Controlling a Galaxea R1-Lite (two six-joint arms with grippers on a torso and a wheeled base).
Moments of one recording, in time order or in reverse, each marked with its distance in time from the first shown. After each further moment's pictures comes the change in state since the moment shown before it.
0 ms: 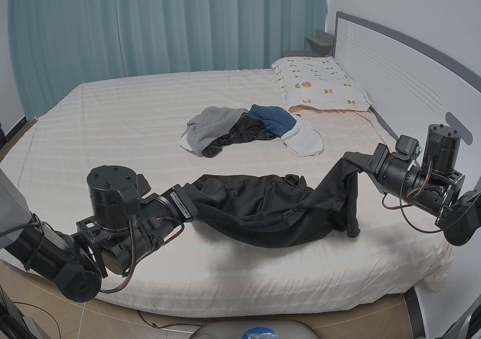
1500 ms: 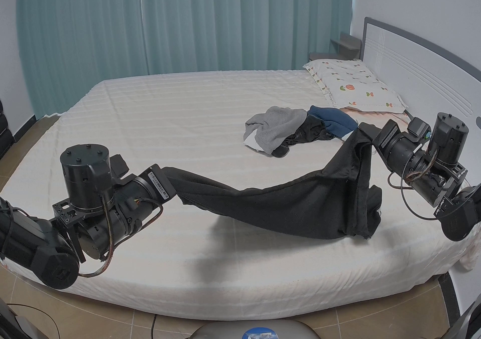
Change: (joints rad) left arm 0.067 -0.108 -0.032 0.107 0.001 0.074; right arm -0.009 0.020 -0.036 -0.156 -0.205 -0.004
